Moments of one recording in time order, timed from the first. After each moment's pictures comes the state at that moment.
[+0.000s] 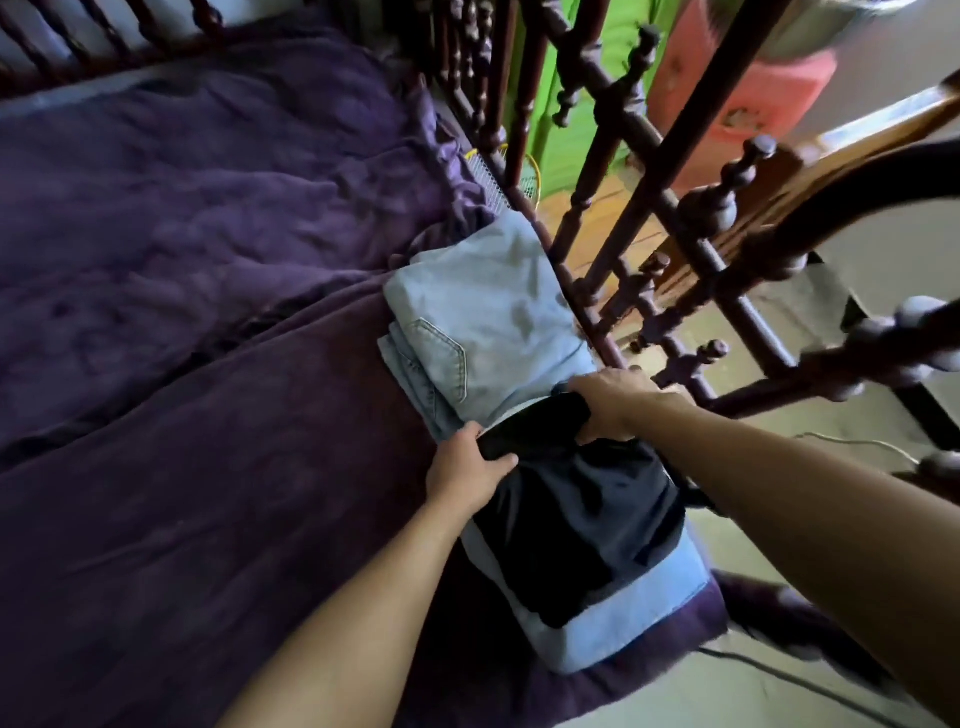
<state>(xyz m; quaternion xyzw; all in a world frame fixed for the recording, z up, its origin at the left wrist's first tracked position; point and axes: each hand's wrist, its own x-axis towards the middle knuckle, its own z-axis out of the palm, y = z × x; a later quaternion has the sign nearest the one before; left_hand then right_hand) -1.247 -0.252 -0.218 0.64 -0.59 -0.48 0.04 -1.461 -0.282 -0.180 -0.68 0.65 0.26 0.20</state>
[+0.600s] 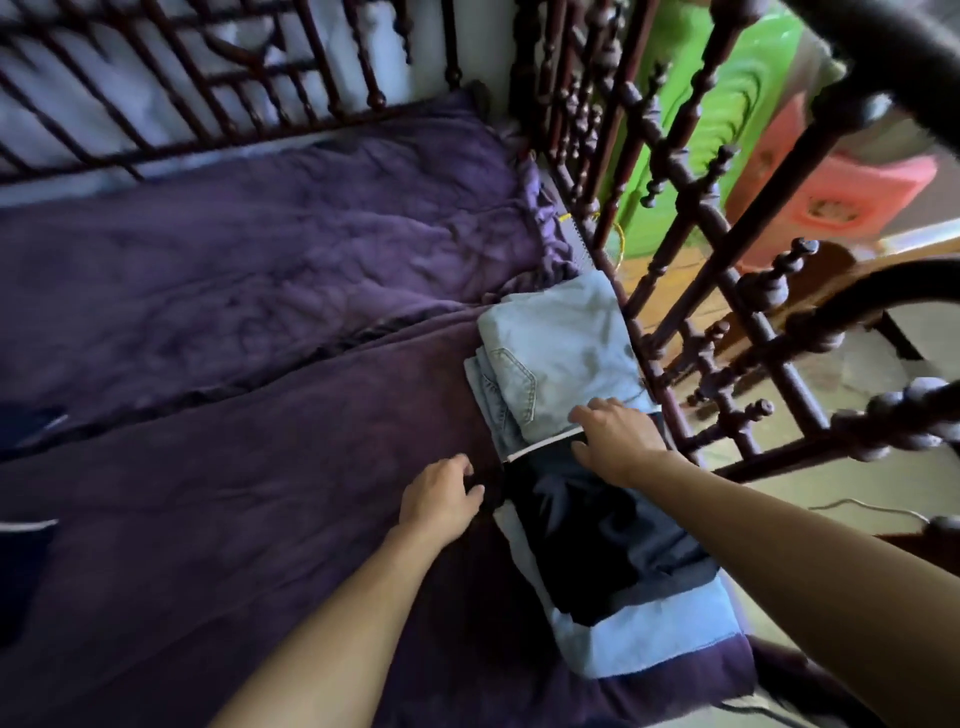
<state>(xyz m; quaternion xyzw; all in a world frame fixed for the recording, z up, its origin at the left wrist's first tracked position) -1.153 -0.220 -0.167 0.68 -0.66 -0.31 0.01 -1.387 -0.263 -0.133 -0.74 0.64 0.14 0.16</state>
